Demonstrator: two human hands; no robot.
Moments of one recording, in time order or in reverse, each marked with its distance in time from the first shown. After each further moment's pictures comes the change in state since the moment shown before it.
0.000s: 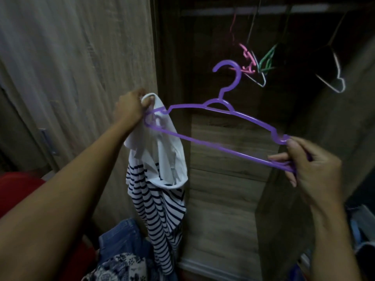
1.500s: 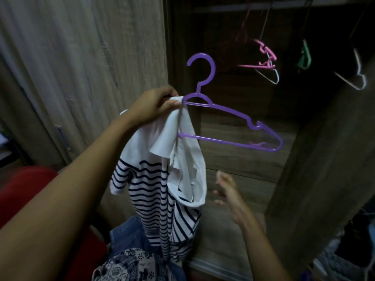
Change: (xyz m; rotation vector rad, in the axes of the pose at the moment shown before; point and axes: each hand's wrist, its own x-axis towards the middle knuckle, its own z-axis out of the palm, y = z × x) left_hand -0.008 0.013 -0.019 -0.054 -0.239 0.549; right_hand -0.051 0.114 0.123 0.182 -0.286 0.834
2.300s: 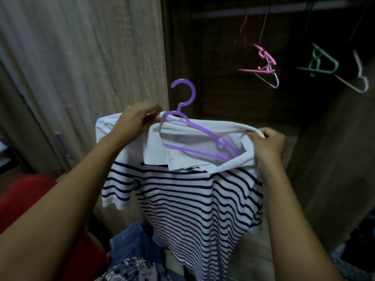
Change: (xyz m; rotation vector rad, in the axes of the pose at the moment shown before) left_hand -0.027 -0.045 0.007 0.164 0.074 -0.005; right_hand 0.042 -0.123 -0.030 -0.224 0.546 -0.492
